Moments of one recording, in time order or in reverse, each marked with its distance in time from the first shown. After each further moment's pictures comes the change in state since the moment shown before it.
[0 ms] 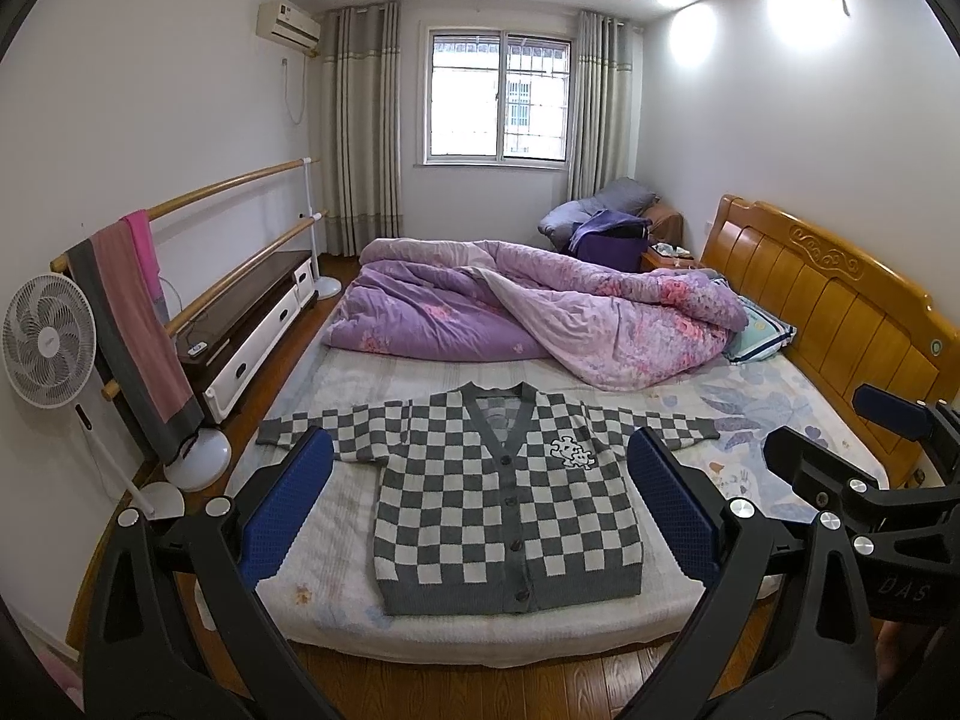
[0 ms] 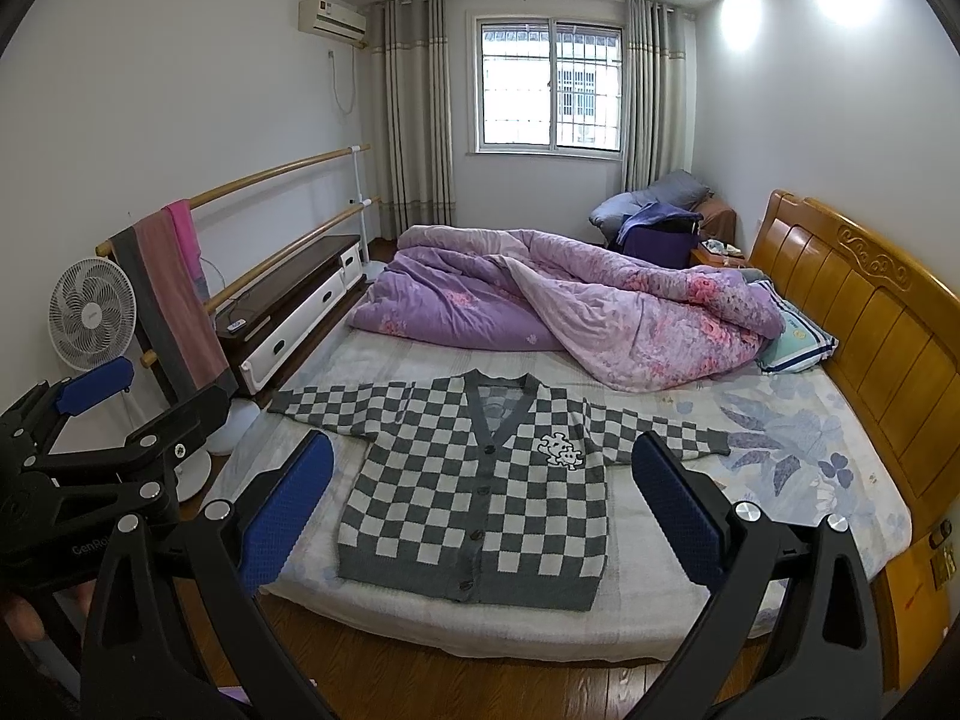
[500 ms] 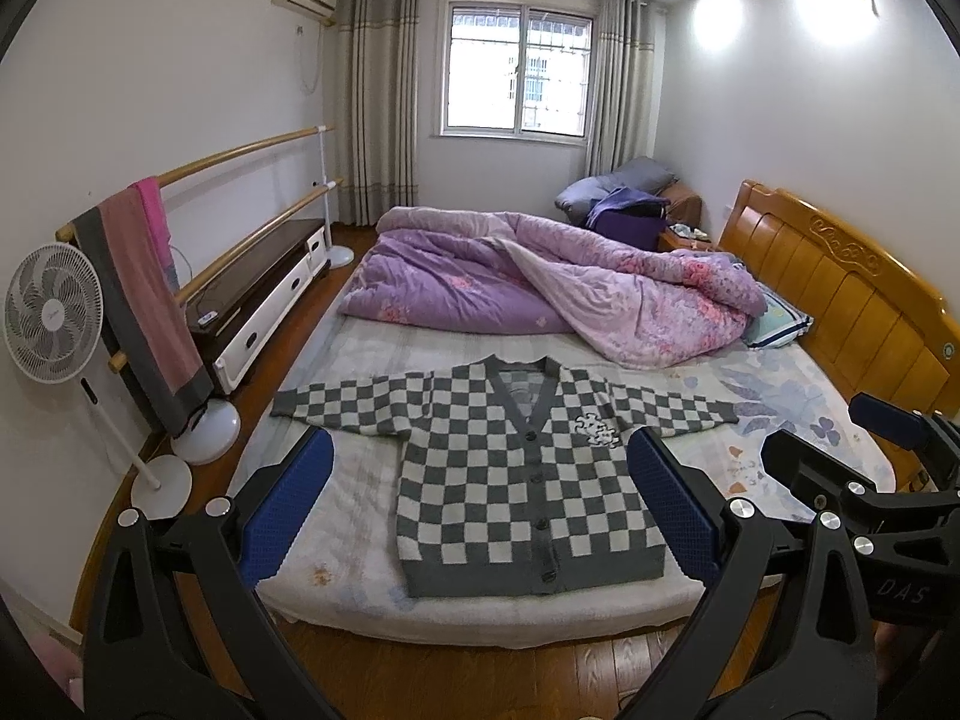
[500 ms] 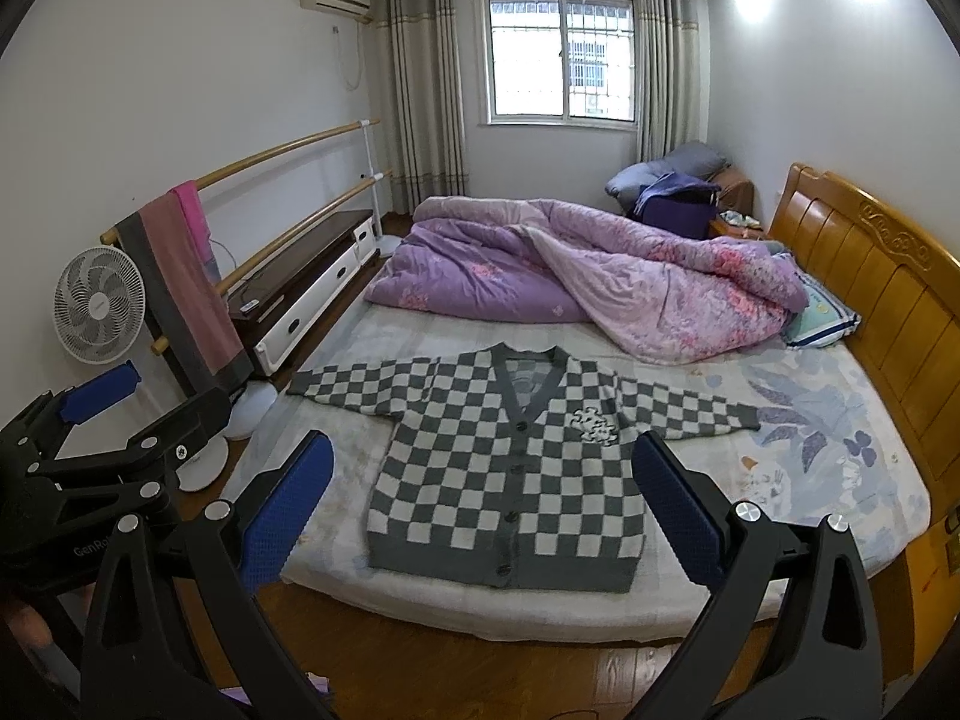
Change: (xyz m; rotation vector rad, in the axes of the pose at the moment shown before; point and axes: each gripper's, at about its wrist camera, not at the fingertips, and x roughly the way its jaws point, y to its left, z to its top) left arm 0.024 0.032 -0.010 -0.043 0.077 0.022; right arm 0.044 0.035 0.000 0.018 0.082 0.045
